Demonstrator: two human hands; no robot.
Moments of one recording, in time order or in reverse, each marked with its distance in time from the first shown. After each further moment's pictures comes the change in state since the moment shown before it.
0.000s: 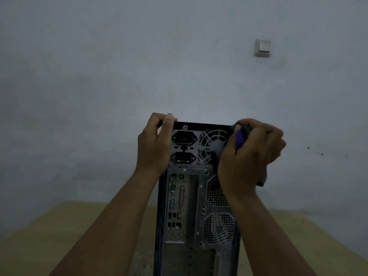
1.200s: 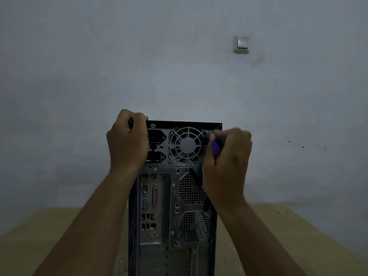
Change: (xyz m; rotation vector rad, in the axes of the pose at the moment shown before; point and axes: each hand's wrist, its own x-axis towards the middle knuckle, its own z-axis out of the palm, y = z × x) left_hand -0.003 0.019 0.020 0.123 0.172 -0.068; right_hand 0.003 0.033 -0.025 0.140 -0.237 -0.060
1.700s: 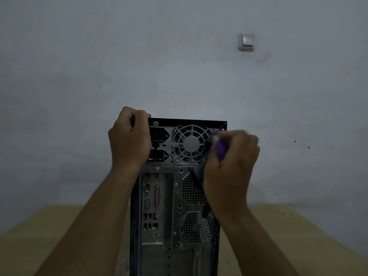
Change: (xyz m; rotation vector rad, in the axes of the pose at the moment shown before) left_hand 0.000 0.000 0.000 -0.018 0.010 -0.021; right_hand -0.009 -0.013 -0.002 0.020 -0.002 0.113
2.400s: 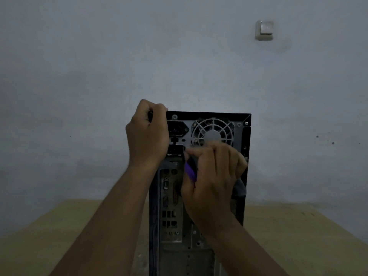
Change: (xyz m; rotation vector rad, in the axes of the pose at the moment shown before) left_hand 0.002 -0.004 -0.004 -0.022 -0.023 -0.008; right_hand -0.050 -0.016 0.041 -0.120 -0.027 -0.335
